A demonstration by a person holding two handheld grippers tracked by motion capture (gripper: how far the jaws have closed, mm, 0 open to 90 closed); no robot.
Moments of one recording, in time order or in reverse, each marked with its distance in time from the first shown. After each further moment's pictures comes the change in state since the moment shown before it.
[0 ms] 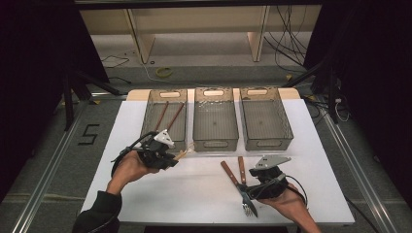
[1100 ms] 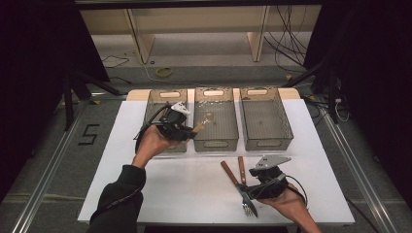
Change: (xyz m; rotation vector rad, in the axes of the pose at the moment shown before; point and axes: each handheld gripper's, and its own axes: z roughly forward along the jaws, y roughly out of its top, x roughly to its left) left arm 0.025 0.076 0.018 -0.124 0.023 -0.095; right arm 0.000 0.000 0.000 -0.001 0.001 0.001
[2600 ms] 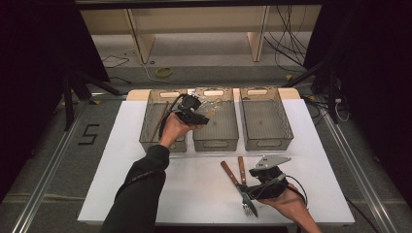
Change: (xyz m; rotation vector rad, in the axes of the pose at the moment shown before) left arm 0.031 0.037 0.067 -0.013 0.034 -0.142; right arm -0.001 -0.001 0.001 0.004 0.007 0.000
